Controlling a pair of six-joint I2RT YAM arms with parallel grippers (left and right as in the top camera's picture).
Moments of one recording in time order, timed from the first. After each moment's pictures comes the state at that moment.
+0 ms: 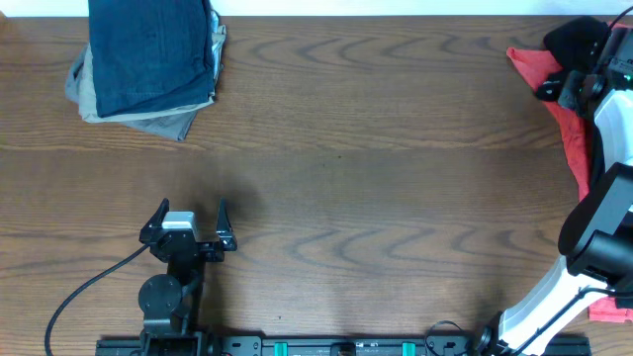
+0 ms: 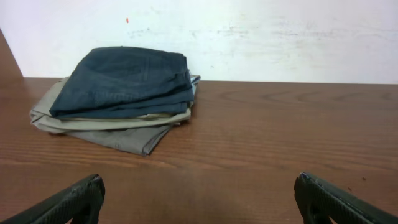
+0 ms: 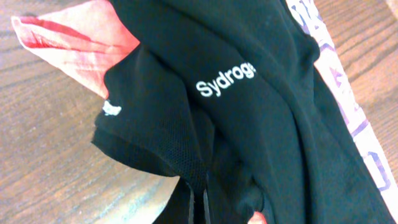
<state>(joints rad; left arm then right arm) 0.00 0.01 0.02 -0.11 0.02 -0.04 -0.38 2.04 1.63 -0.55 0.17 0.03</state>
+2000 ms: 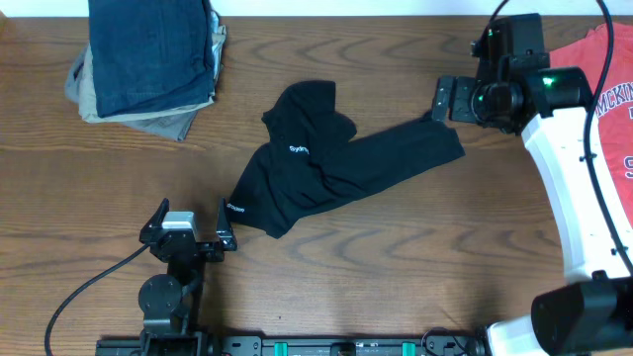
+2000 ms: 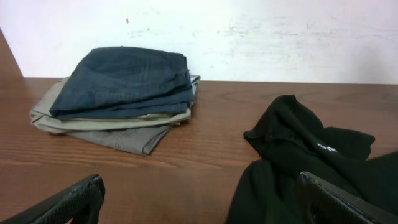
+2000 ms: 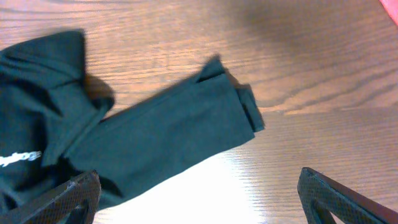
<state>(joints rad) 0.00 0.01 0.02 -0.11 0.02 -0.04 0.12 1.66 1.62 -1.05 -0.03 0.27</state>
